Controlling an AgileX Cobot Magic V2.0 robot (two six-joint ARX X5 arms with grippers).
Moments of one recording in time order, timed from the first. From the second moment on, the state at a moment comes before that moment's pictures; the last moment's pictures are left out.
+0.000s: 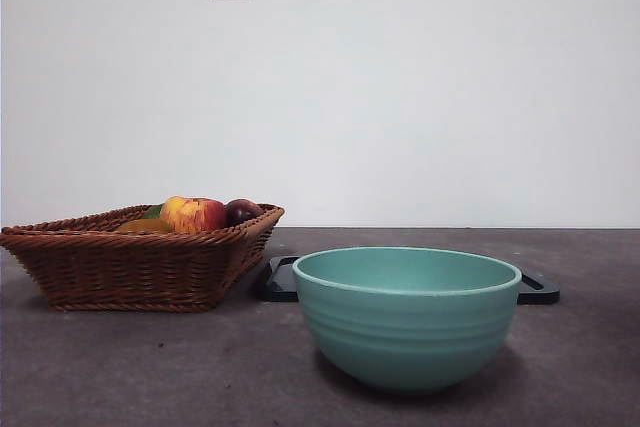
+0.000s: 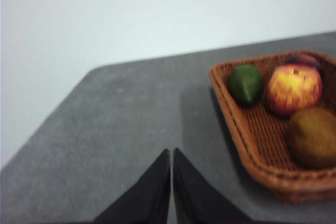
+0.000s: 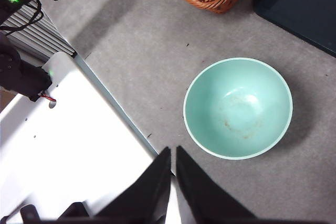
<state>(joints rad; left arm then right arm) 0.04 0.00 0.03 -0.09 0.02 0.17 0.68 0.83 0.92 -0.87 -0.41 0.21</state>
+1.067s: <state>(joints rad) 0.04 0.01 0.03 -0.18 0.02 0.16 0.68 0.83 0.92 -0.87 -0.41 0.21</state>
